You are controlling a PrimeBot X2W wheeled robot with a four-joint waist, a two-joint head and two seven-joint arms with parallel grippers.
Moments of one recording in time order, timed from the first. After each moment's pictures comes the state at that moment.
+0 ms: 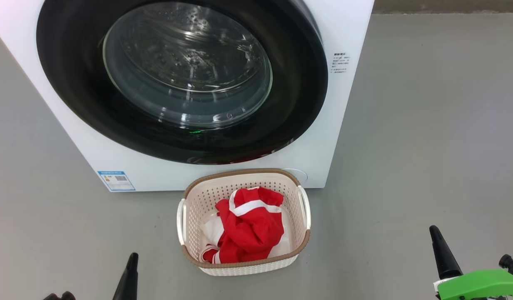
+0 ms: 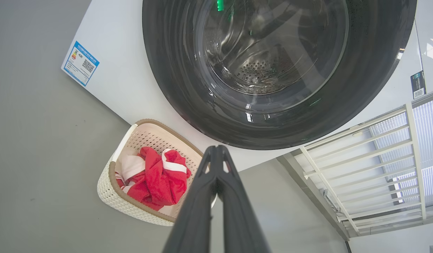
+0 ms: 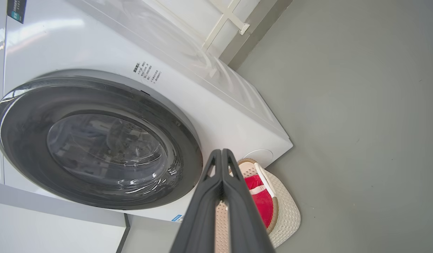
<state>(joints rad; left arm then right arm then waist) 0.01 0.05 -0.01 0.27 -1.00 -0.12 -0.09 0.03 -0.05 -0.08 0.31 1.10 0.13 -0.07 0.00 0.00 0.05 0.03</state>
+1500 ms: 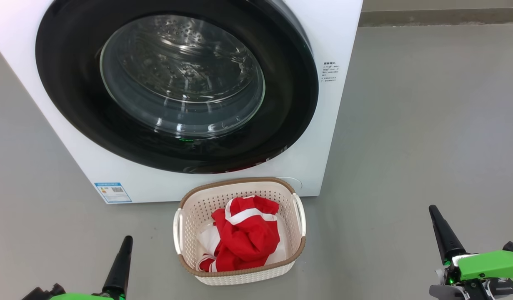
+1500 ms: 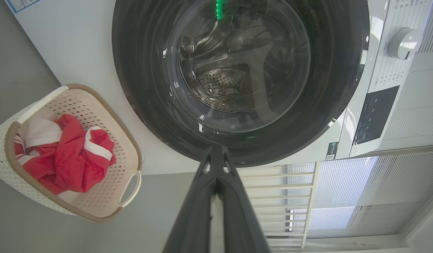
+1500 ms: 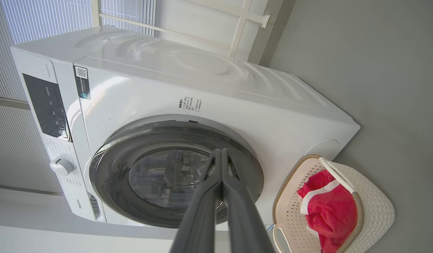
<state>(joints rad) -0.05 0.06 0.02 0.27 -1.50 -0.12 0.04 -0.03 -0.05 -0.12 0.28 1.49 0.13 0.07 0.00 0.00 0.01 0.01</state>
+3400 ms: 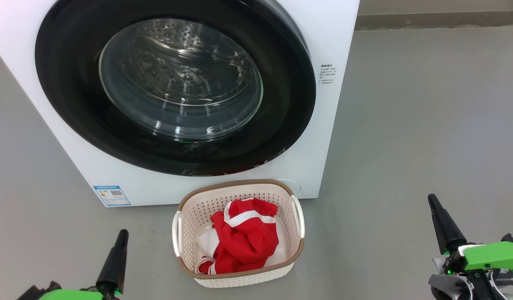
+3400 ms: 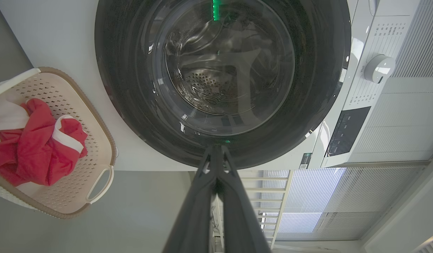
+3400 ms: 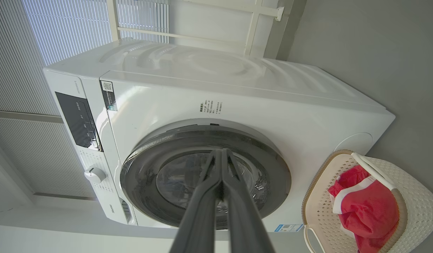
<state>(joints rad) -0.07 0.05 0.05 0.27 -1.64 -0.12 0.09 -0.07 -0.05 -0.13 0.27 1.61 0.13 0.11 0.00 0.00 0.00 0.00</state>
